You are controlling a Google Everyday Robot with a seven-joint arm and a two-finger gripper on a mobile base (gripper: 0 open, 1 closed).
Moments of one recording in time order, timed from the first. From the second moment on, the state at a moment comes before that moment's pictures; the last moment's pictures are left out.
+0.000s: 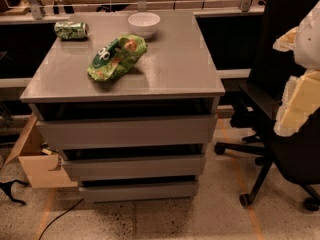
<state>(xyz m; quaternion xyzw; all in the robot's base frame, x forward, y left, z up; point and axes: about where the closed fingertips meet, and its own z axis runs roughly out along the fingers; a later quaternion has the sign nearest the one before) 0.438 -0.216 0.980 -0.60 0.78 -0.04 0.17</state>
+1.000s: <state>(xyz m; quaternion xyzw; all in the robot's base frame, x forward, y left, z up) 0.419 -0.194 0.915 -0.63 0.76 -0.01 0.15</state>
